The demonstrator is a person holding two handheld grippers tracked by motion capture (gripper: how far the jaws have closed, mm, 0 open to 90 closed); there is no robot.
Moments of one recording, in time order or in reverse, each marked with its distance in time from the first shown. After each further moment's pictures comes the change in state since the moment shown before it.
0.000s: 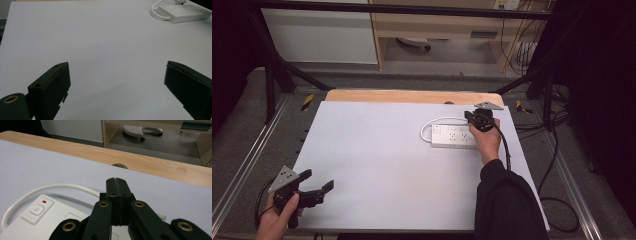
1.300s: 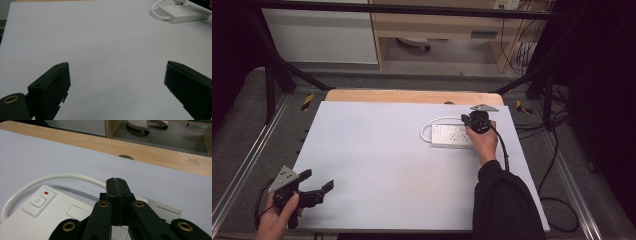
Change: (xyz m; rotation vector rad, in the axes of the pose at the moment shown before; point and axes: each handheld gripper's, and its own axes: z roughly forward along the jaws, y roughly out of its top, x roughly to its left) left arm 0.000 0.000 0.000 0.000 -0.002 0.001; right arm 0.006 -0.009 0.010 0.049 0.020 -0.013
